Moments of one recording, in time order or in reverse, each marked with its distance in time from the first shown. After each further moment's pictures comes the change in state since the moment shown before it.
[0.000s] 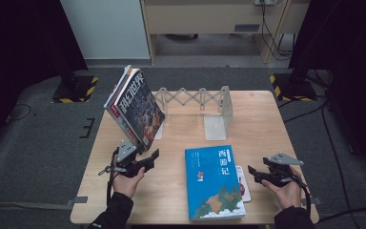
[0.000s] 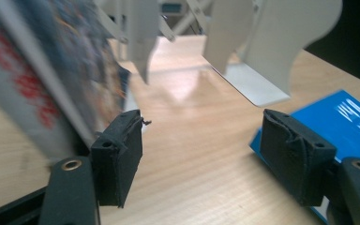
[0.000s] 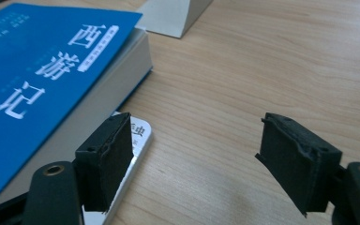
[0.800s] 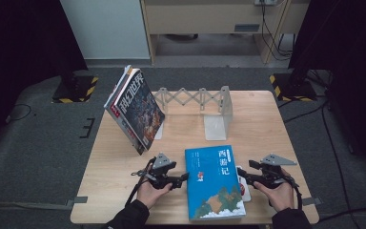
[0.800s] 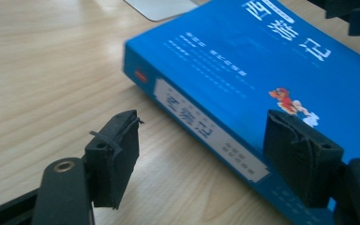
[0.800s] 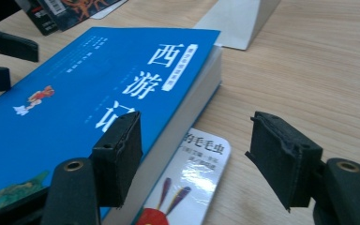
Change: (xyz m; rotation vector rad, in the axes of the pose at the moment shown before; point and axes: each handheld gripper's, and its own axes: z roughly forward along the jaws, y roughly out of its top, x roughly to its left) left arm -0.059 -0.036 0.051 0.247 -0.282 0.057; right arm 0.028 0.006 0.005 -0.027 0.169 0.049
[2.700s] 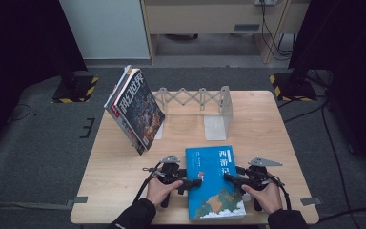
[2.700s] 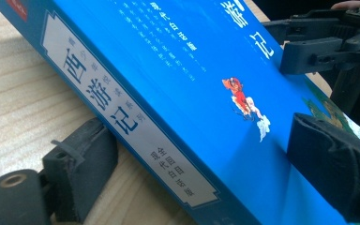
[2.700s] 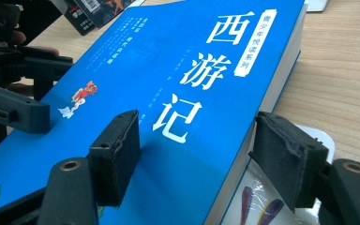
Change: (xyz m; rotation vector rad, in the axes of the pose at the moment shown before) left arm -0.001 -0.005 0.036 0.082 -0.264 -0.206; right arm 0.020 -0.012 0.030 0.043 0.141 0.129
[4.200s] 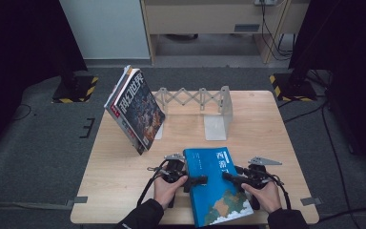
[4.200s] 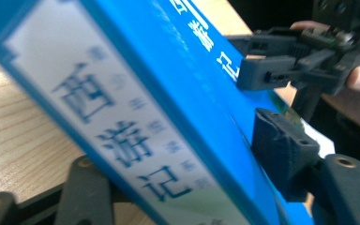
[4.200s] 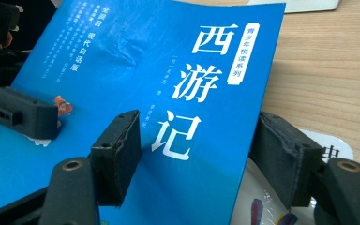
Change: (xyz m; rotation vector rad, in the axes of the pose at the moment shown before) left arm -0.019 0.015 0.004 -0.003 -0.065 -0.078; right arm -0.005 0.000 0.006 -0.024 0.053 0.042
